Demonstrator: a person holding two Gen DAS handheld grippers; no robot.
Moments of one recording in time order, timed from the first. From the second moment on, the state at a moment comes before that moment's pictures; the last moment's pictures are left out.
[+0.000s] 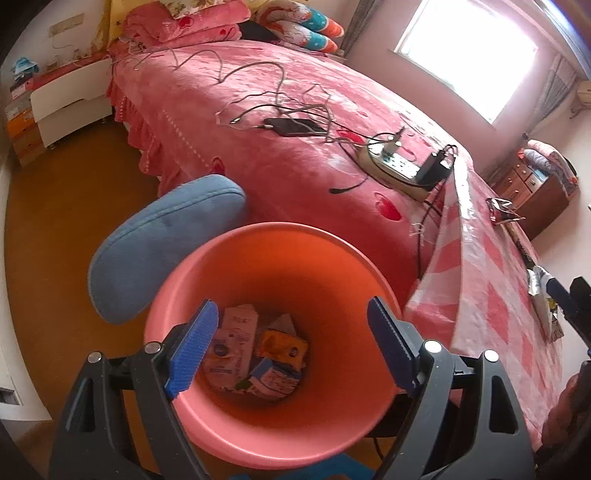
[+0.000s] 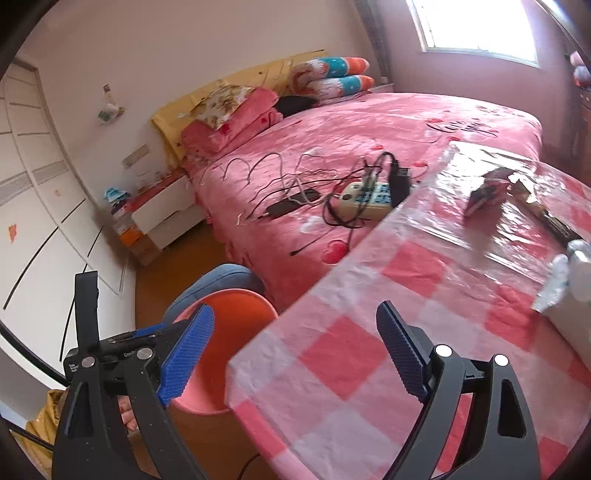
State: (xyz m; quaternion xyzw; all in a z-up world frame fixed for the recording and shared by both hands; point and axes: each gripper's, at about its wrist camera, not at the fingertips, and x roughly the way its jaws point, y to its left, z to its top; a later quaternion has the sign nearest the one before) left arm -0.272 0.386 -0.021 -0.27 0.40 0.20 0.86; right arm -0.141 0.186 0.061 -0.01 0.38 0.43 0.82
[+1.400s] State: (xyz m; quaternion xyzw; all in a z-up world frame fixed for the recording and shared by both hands) left arm -0.190 0.241 0.028 -0.16 0.42 0.08 0.89; right arm -0.111 0.038 0.057 0.10 0.35 0.36 0.86
